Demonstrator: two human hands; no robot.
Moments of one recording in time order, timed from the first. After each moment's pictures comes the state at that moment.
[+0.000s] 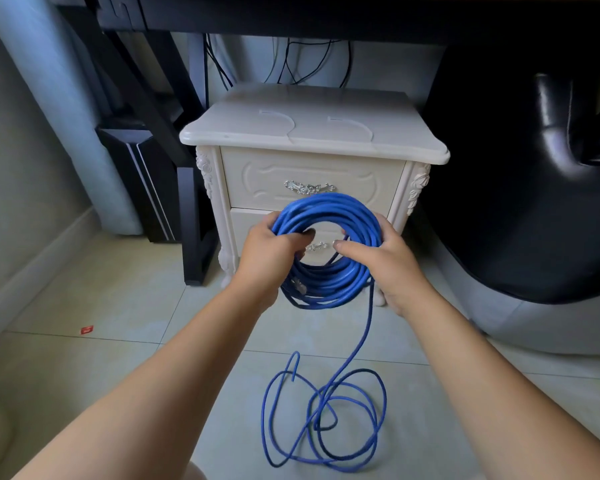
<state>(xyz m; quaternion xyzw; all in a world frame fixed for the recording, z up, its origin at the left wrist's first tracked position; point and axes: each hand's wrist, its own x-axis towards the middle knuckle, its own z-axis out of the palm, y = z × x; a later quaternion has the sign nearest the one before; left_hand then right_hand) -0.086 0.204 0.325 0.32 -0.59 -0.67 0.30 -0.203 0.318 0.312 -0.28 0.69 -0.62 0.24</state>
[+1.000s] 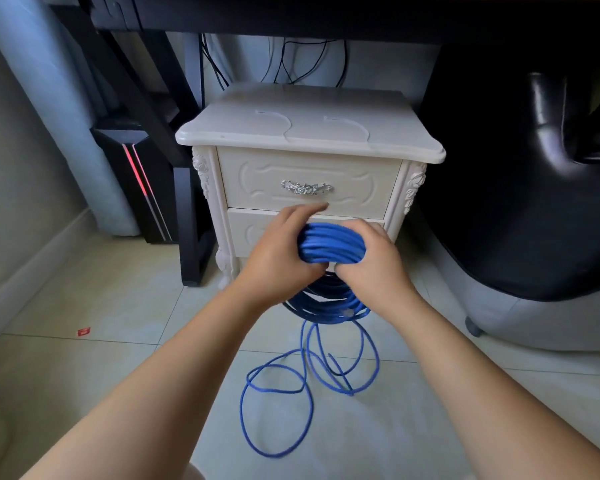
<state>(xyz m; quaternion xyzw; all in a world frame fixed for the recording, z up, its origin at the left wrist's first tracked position) -0.087 0.200 0.313 0.19 -0.86 -0.39 0.26 -0.190 0.315 0.309 -0.38 0.80 -0.47 0.08</state>
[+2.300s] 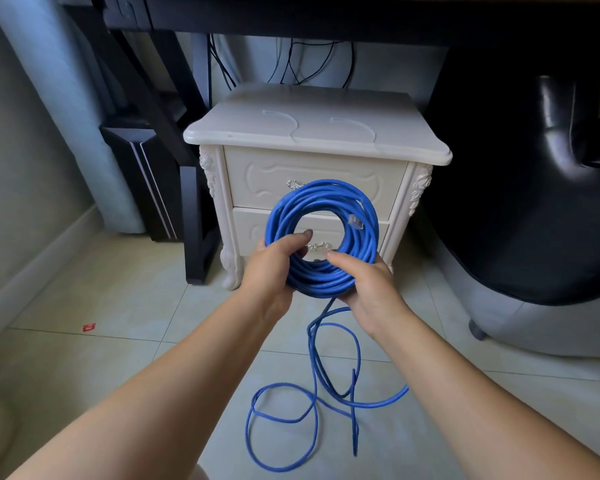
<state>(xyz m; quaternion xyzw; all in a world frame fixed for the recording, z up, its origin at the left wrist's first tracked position) -0.086 0.215 0.314 0.36 -0.38 -0.80 0.28 -0.177 0.306 0.285 -0.13 0.58 -0.72 0.36</state>
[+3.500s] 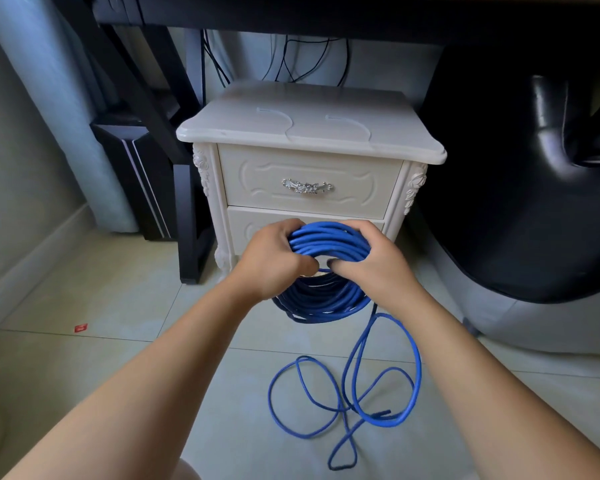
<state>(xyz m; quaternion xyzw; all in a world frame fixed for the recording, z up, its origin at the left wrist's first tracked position) -0.079 0.196 0.324 0.26 -0.81 -0.49 0.18 -0.197 0.322 0.310 -0.36 0.76 -0.51 0.19</state>
